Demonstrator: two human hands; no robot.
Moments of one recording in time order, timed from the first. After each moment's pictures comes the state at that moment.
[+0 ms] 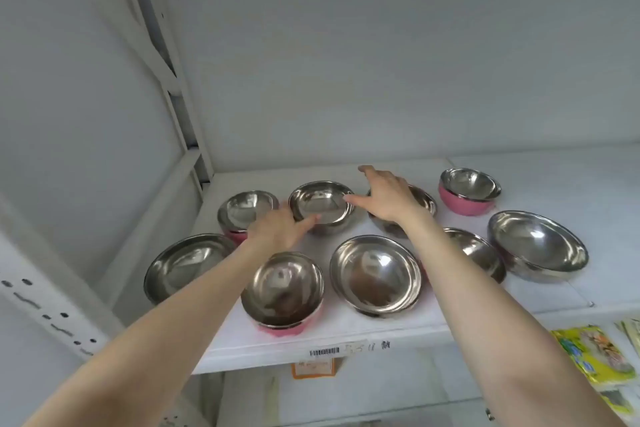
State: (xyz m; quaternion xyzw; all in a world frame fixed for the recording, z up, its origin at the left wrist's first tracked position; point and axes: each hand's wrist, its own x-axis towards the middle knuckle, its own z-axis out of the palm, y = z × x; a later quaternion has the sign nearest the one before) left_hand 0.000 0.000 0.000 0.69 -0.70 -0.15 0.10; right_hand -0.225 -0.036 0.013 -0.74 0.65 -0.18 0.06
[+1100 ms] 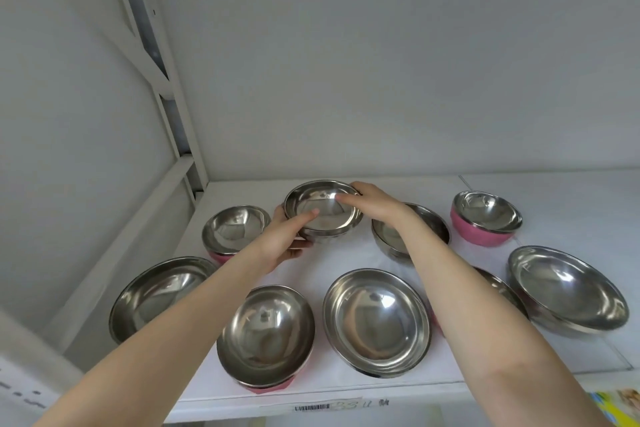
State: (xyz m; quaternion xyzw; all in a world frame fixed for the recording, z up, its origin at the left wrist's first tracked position) left_hand -0.010 -0.049 -0.022 0.52 -0.46 -0.60 0.39; right_hand -0.222 -0.107 0.003 -0.68 0.56 -0.27 0.39
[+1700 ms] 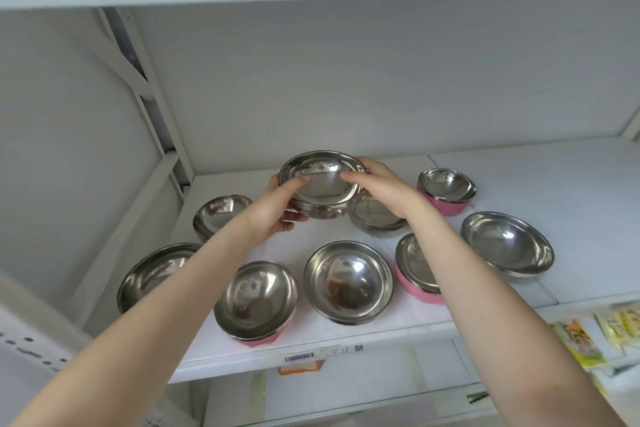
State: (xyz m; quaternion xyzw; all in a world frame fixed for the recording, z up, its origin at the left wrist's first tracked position) left_hand -0.035 -0.009 0.042 0.52 -0.51 -0.58 0.37; right_hand -0.259 -0.026 0.047 -0.61 0.52 -0.40 0.45
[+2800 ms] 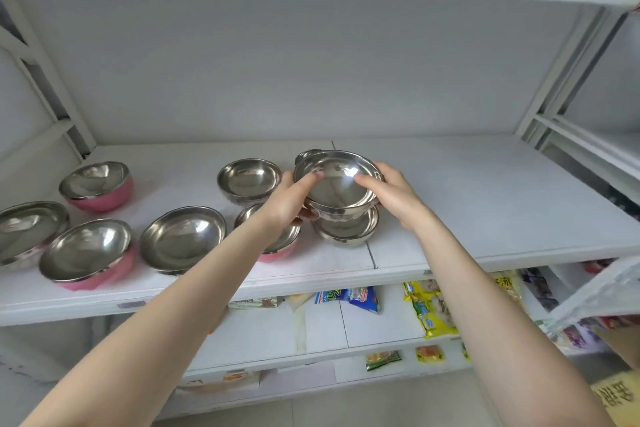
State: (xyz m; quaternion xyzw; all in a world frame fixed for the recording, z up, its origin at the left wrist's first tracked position) left_hand -0.324 0.102 0.049 0.53 -0.54 -0.54 0.36; right_hand -0.533 0.093 0.041 -0.55 0.57 -0.45 0.40
